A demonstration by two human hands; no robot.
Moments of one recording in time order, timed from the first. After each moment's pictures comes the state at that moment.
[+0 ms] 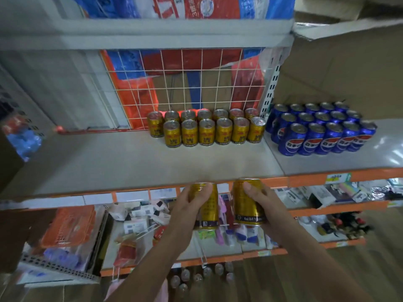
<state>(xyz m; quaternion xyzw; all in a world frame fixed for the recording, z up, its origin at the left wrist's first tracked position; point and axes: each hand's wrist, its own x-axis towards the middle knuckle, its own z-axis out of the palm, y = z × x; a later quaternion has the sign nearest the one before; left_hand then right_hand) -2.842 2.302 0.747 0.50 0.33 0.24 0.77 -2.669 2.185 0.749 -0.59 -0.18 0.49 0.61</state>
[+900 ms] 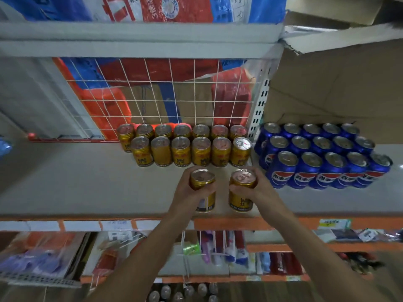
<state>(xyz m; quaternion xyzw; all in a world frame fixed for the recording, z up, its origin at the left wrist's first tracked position) -2.654 2.361 0.724 0.56 0.39 0.31 0.67 -2.477 2.256 0.736 -0.68 -0.28 0.40 0.54</state>
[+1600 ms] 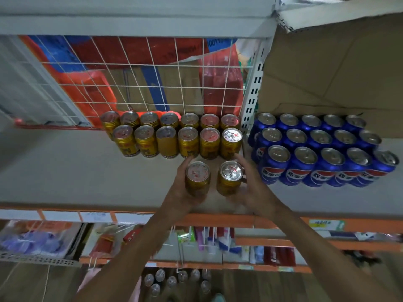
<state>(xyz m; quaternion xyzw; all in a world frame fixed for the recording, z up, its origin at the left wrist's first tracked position) -2.630 2.362 0.677 0.75 0.32 0.27 0.51 -2.419 2.247 0.696 -0.70 -0.52 0.32 0.38</state>
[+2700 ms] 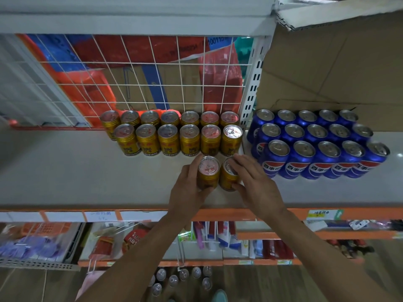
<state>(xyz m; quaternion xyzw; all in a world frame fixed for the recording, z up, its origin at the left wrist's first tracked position) -2.623 2.354 0.672 0.83 0.38 0.26 0.31 -2.437 2.238 0.685 -0.73 -0.64 -0.08 0.20</state>
